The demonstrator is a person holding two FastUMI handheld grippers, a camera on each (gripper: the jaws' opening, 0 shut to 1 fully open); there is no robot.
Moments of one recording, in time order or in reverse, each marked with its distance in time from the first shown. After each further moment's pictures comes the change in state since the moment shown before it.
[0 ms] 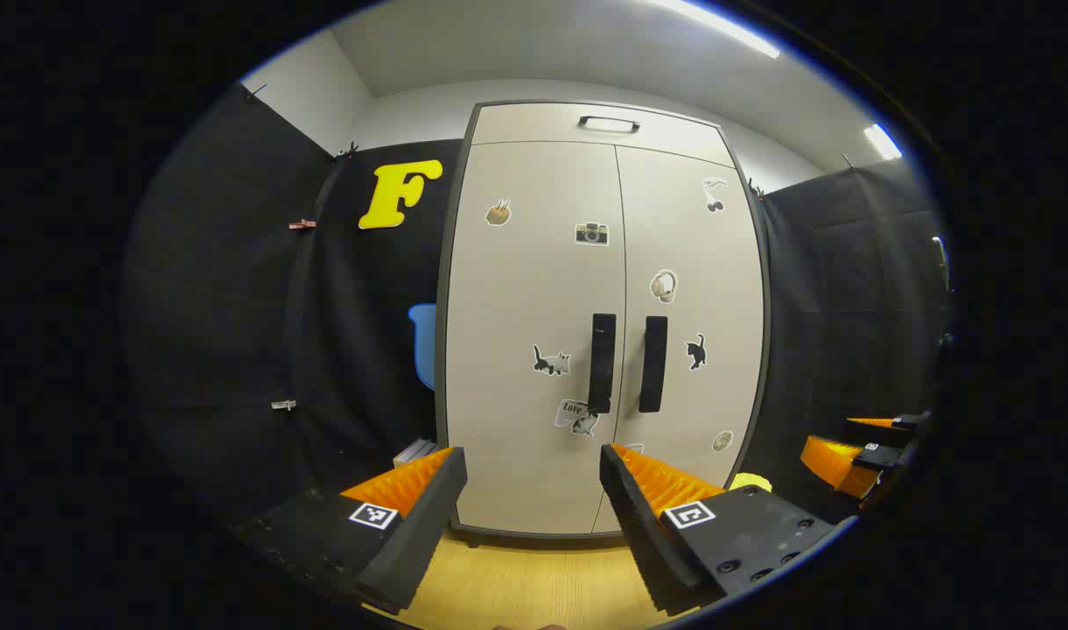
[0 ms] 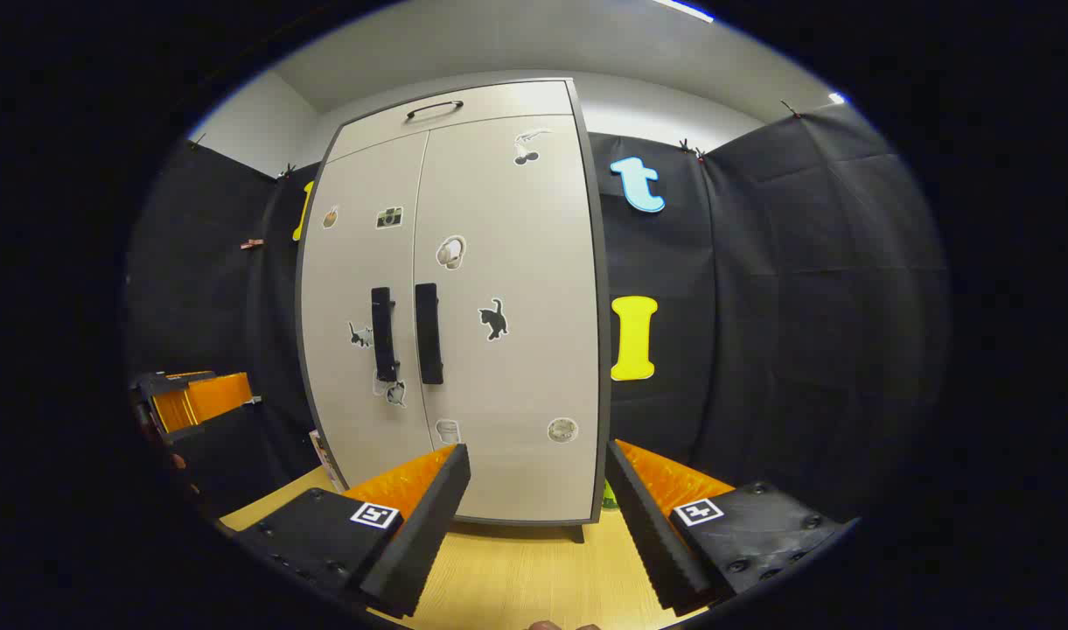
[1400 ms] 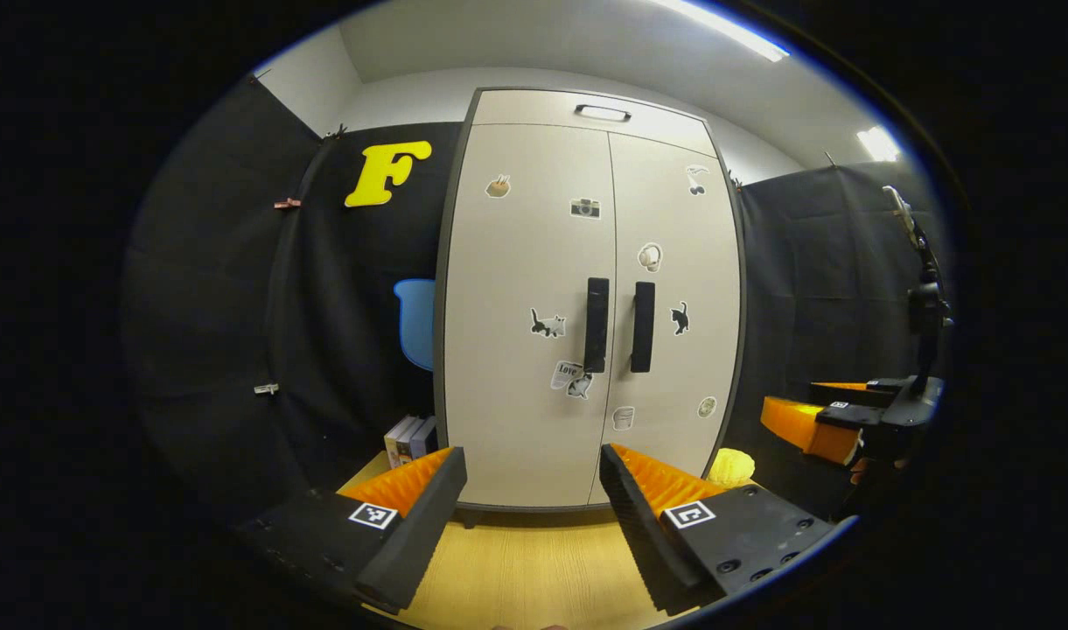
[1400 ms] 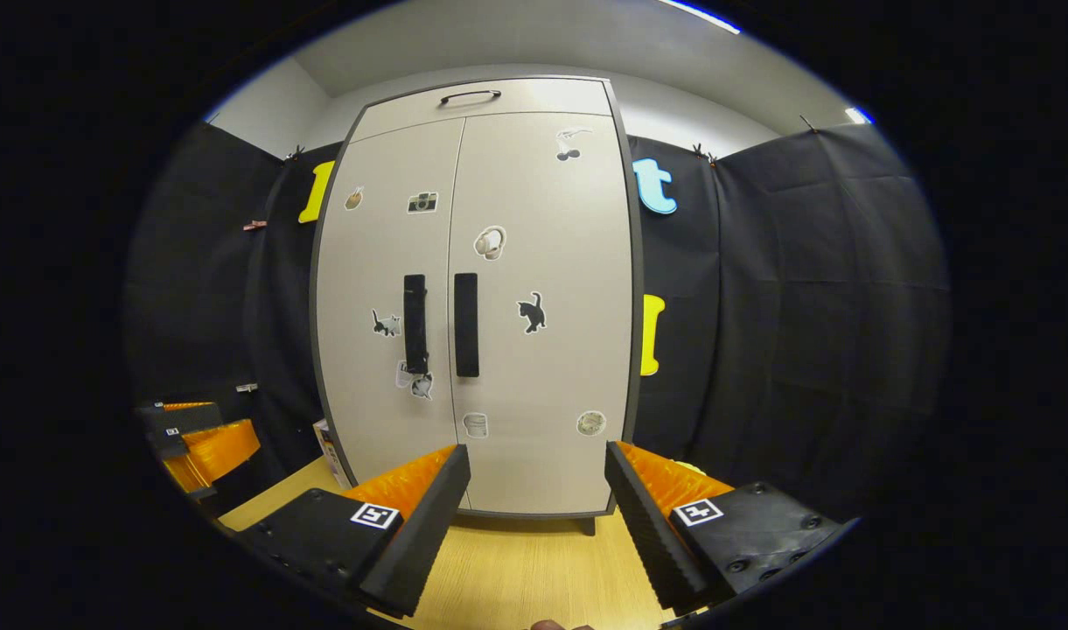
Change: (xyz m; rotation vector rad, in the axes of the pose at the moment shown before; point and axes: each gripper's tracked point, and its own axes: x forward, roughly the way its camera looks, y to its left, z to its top) left arm -0.032 0.028 -0.037 -0.004 0.051 -0.062; right arm -0.003 0.062 -0.006 -0.044 0.045 0.003
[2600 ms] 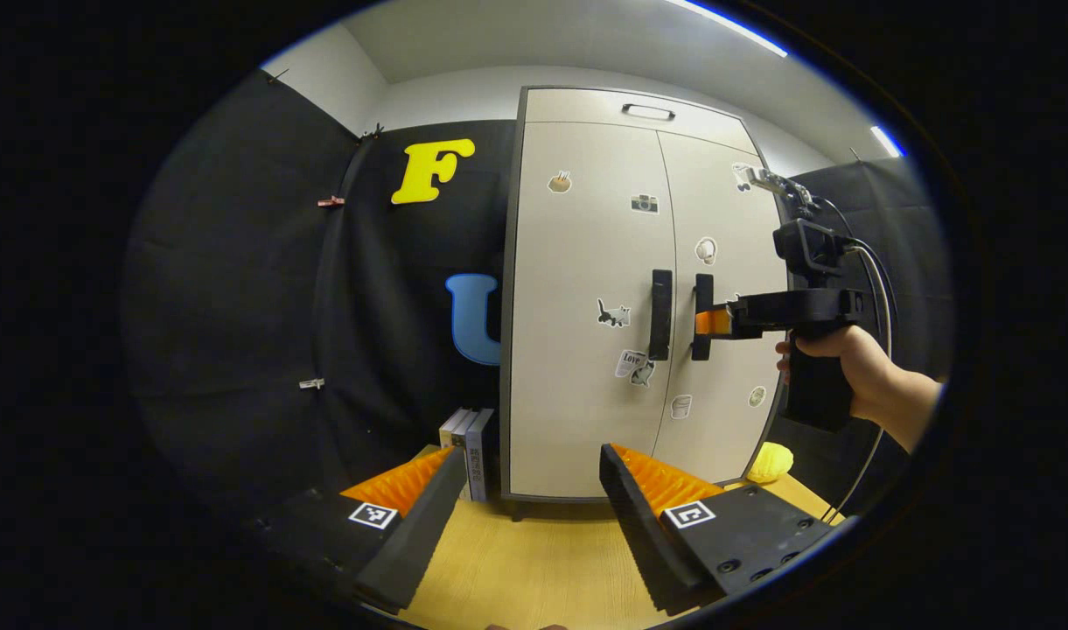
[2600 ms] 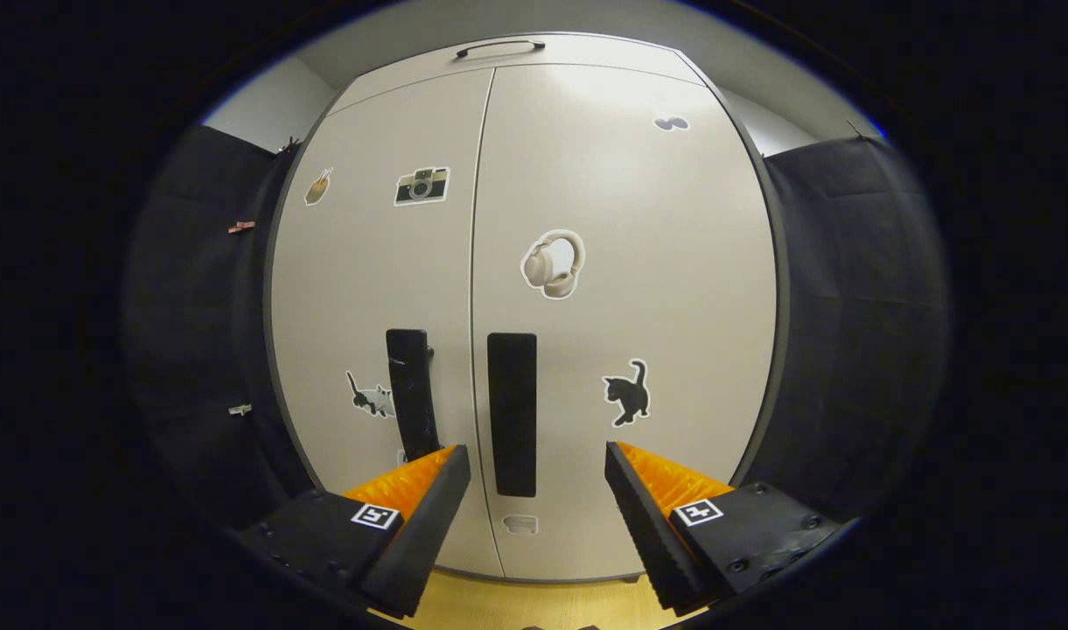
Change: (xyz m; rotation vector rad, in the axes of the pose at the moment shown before) left arm -0.014 0.059 -0.012 -0.004 0.032 0.117; right arm 0.182 0.074 0.053 -0.031 0.017 0.036
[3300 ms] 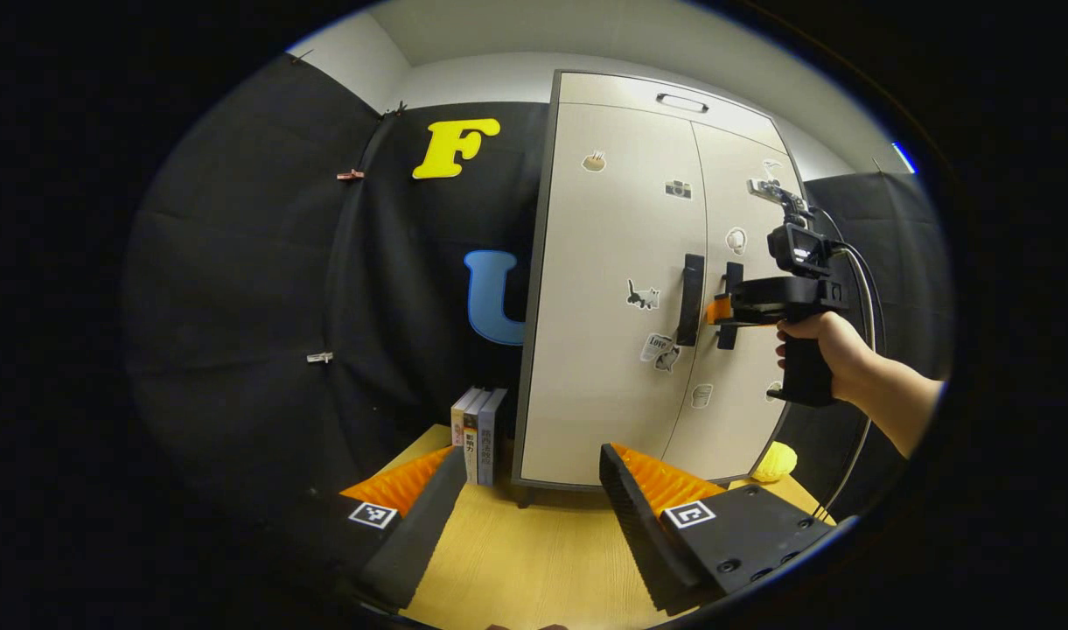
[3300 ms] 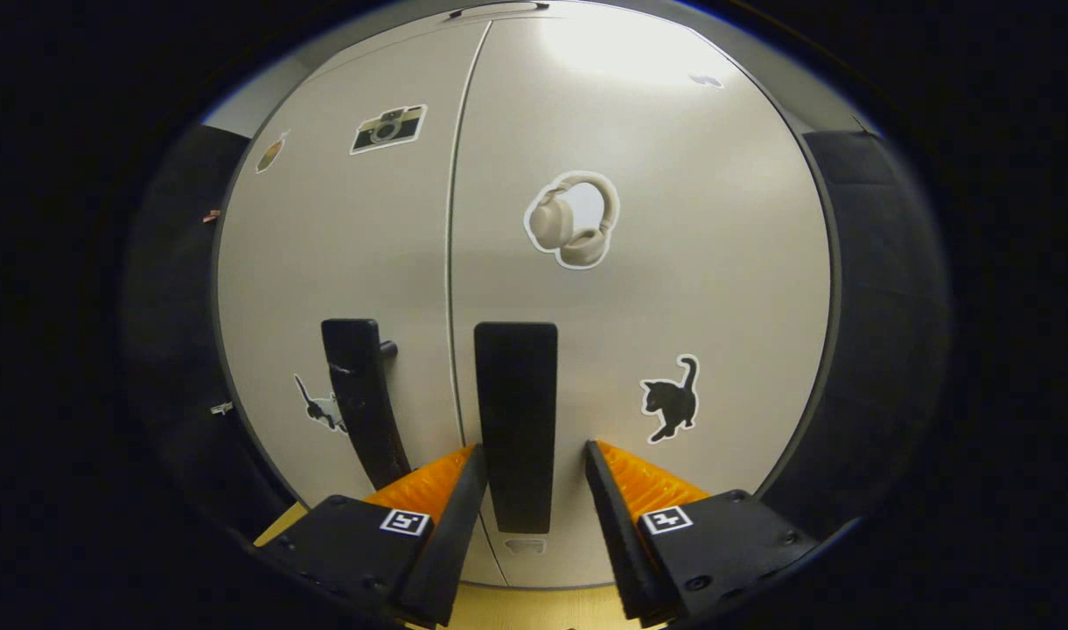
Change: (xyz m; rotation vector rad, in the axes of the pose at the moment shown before) left arm 0.008 0.028 -0.021 -0.056 0.054 0.031; right arm 0.048 0.004 -0.011 0.058 0.070 -0.049
